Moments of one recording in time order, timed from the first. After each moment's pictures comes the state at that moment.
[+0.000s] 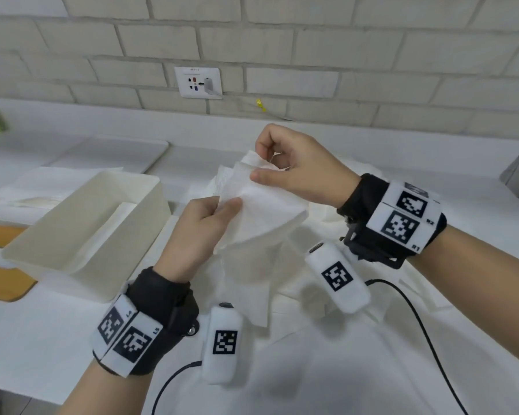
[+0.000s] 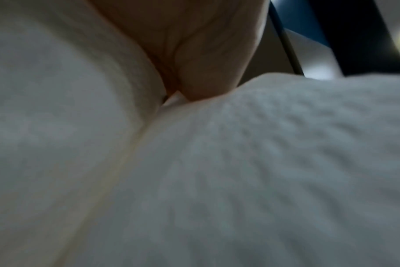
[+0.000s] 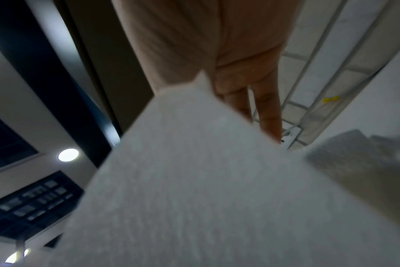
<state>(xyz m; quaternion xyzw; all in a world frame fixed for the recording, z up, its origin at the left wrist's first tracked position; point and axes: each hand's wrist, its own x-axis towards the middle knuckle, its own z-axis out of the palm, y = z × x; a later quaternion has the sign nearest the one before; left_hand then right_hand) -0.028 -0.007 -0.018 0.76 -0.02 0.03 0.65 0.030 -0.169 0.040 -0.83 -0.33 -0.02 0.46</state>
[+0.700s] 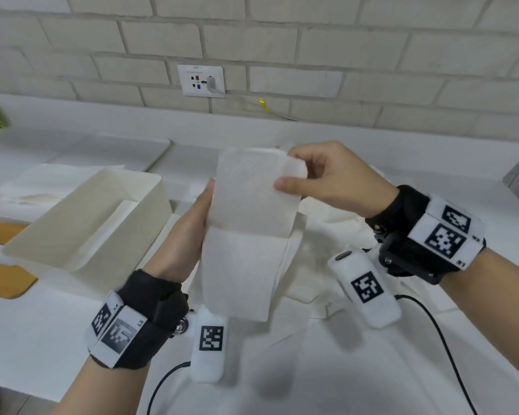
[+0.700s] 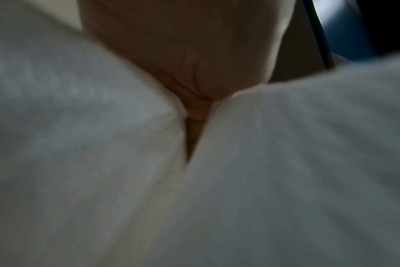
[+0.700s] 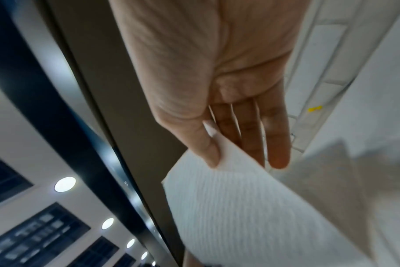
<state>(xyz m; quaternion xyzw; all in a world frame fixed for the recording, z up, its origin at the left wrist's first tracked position) -0.030 0.001 -0.020 0.69 -0.03 -0.04 0.73 0.021 -0.196 0.036 -0.82 -0.30 0.04 0.49</state>
